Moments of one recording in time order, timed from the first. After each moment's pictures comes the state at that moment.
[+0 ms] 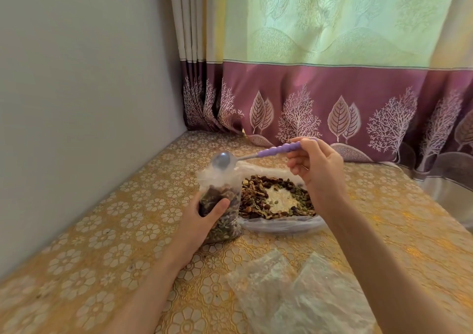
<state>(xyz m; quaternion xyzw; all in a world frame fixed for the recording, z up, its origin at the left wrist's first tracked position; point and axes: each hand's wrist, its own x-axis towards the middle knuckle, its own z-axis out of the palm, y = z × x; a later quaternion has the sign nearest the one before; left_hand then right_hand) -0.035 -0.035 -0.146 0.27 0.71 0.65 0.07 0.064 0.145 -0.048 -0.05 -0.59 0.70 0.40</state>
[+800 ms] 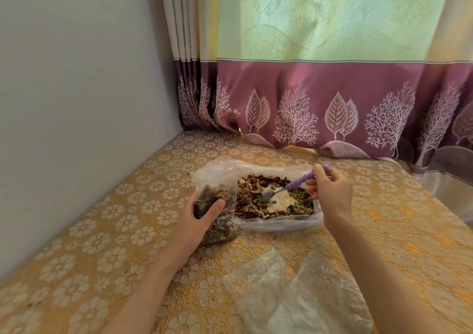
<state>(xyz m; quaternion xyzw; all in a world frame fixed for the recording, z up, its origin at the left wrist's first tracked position) -0.035 -0.035 -0.146 0.25 0.71 0.65 0.09 0.061 0.189 -0.106 -0.25 -0.62 0.60 0.44</state>
